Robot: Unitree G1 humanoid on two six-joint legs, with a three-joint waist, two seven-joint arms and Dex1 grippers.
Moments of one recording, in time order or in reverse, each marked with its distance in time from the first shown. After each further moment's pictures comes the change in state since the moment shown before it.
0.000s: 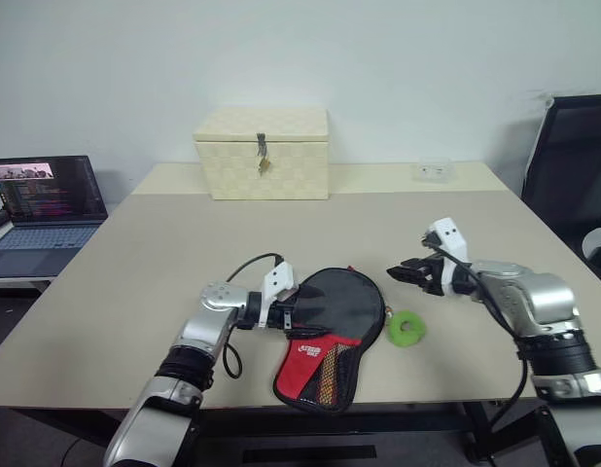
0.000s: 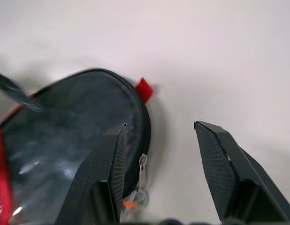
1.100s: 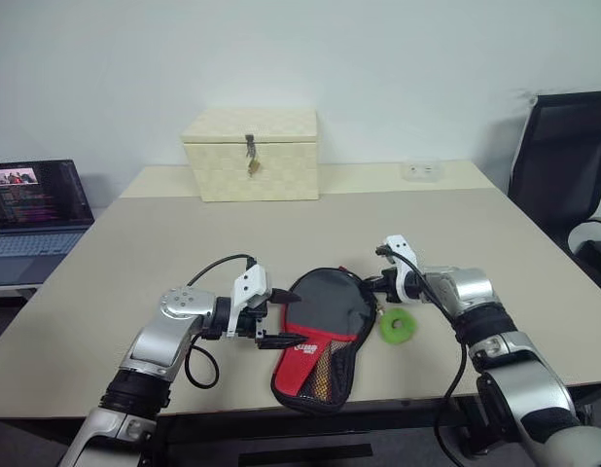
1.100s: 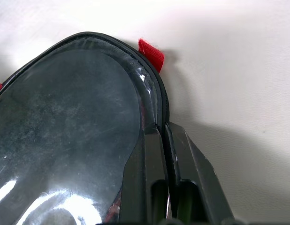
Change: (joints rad) left arm 0.154 0.136 0.024 -0.310 -0.072 0.185 0.063; right arm -0.242 0.202 0.052 0.549 -0.166 -0.141 0.064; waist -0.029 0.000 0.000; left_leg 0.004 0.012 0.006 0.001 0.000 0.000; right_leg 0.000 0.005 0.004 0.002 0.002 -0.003
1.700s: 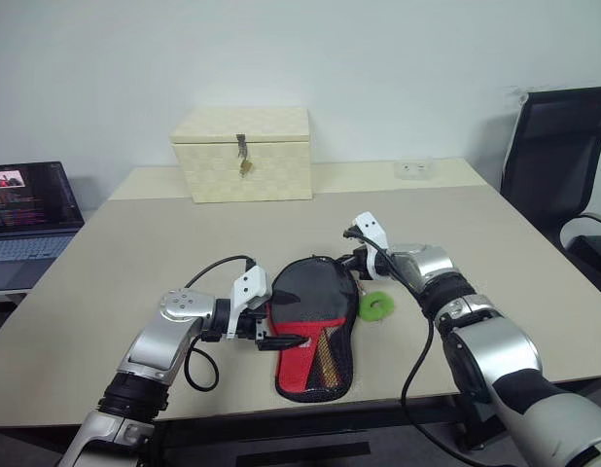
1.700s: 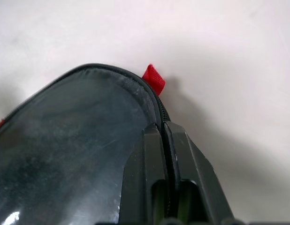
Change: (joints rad) left arm 0.014 0.003 -0.001 -0.010 -0.003 0.015 0.023; right arm -0.227 0.128 -0.003 0.353 -0.113 -0.283 0.003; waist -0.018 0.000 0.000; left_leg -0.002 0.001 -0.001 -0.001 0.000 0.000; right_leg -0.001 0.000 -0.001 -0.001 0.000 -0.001
